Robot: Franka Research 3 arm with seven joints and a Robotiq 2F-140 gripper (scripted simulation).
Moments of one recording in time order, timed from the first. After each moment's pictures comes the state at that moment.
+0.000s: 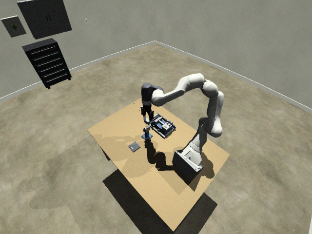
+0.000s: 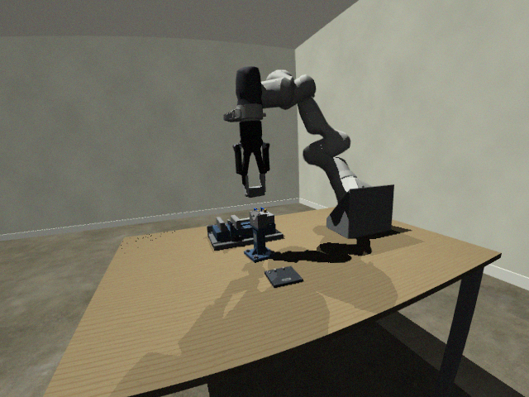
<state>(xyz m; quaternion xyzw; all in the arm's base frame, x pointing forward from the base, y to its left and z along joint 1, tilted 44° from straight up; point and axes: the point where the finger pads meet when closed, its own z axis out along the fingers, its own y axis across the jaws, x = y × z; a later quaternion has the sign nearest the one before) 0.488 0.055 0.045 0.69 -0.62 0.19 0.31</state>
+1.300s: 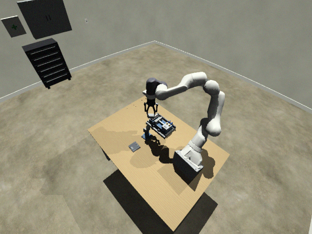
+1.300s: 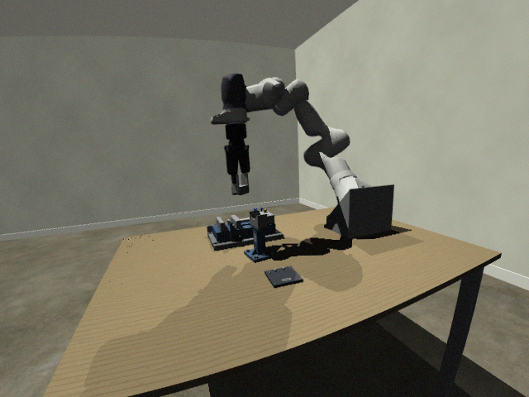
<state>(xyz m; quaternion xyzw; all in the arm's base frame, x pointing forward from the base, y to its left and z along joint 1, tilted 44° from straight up) 0.514 -0.002 0.094 0.83 -0.42 0.10 0.35</state>
